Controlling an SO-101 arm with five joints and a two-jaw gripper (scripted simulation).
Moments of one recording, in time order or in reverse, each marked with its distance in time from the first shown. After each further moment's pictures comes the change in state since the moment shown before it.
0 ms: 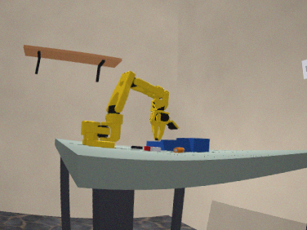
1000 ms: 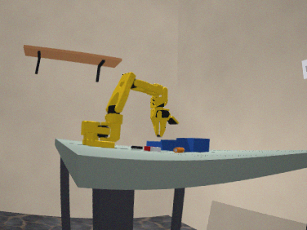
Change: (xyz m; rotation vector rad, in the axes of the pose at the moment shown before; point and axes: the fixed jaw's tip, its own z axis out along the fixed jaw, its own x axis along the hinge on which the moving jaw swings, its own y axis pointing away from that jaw) arm -0.017 0.014 -0.015 -0.010 -0.096 -0.060
